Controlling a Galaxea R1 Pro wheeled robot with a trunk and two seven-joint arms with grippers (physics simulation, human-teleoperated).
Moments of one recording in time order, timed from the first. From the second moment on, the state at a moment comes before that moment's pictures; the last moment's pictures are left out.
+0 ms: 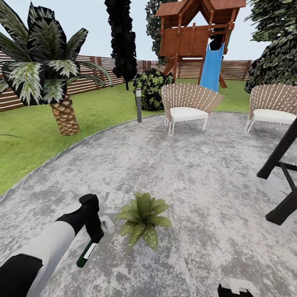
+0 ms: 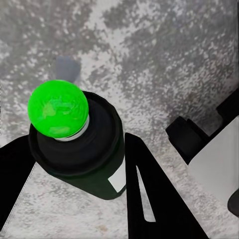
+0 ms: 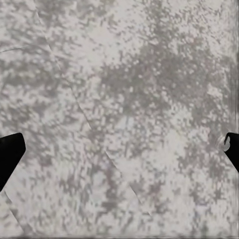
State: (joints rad) left arm -0.90 0.08 -0.27 -0.55 -1.13 0.76 -1.38; right arm -0.45 -0.09 -0.56 -0.04 0.52 -0.33 -0.29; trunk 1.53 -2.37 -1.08
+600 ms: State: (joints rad) left arm -0.87 0.09 -0.27 -0.55 -1.14 0.76 -1.35; right arm -0.45 -0.09 -0.56 -0.04 0.52 -0.33 -0.29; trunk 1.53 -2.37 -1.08
